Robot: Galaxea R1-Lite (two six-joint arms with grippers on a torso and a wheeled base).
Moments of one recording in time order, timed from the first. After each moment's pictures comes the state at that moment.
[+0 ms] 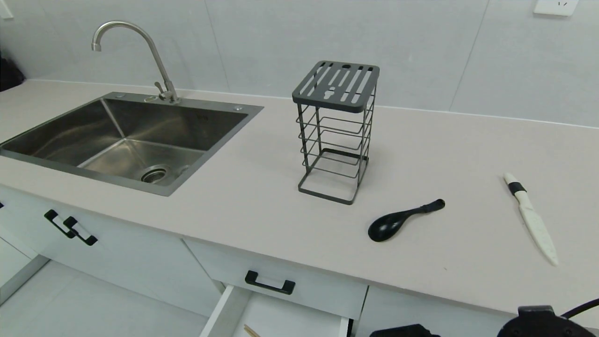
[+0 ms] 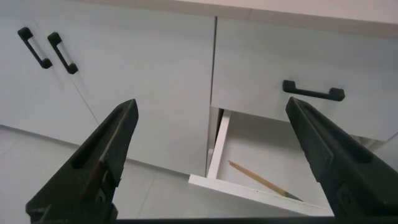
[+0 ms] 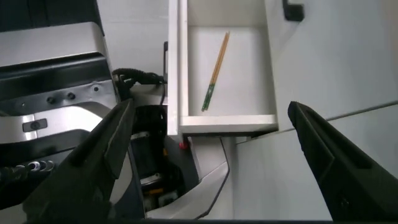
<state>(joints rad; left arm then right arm) 0.00 0.00 0.00 0.00 0.00 -0.02 1.16 1.52 -0.45 -0.53 -0.05 -0.24</state>
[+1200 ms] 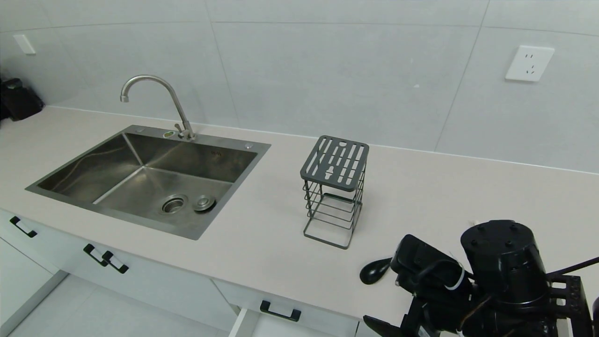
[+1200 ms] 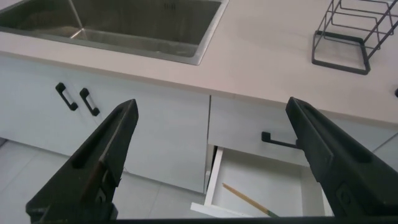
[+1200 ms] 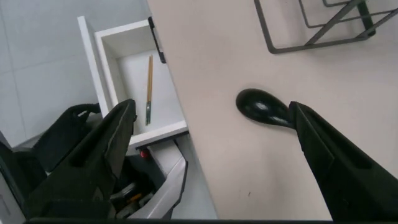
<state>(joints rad) 0.00 0.00 0.00 0.00 0.00 -0.02 0.82 1.64 -0.53 -0.57 -0.01 -0.28</state>
